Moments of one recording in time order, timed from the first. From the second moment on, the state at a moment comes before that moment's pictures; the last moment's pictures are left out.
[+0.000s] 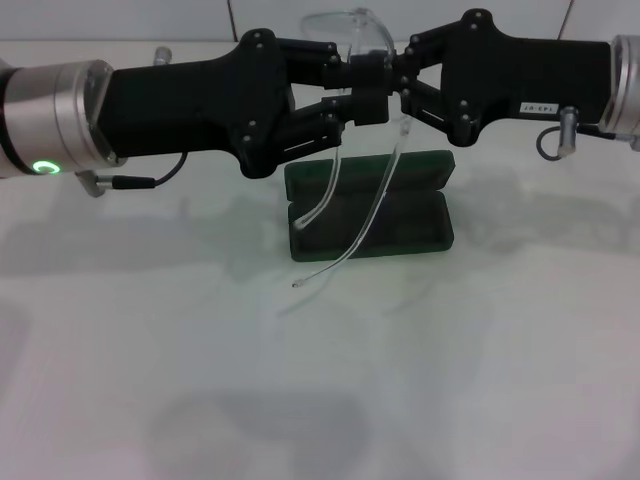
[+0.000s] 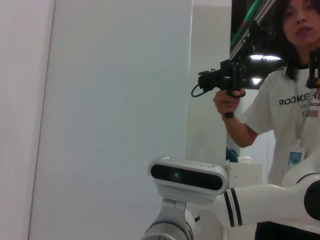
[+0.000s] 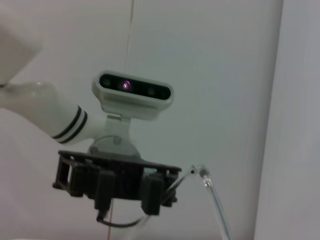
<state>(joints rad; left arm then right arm) -0.96 -2.00 2.85 -0.30 -0.44 2.03 -1.04 0.64 2.02 -1.12 -0.79 -1.45 -1.48 1.21</state>
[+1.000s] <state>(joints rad) -0.95 -2.00 2.85 -0.30 -0.47 2.03 -1.01 0.66 2.02 -1.15 -0.75 -1.42 -1.52 1.19</state>
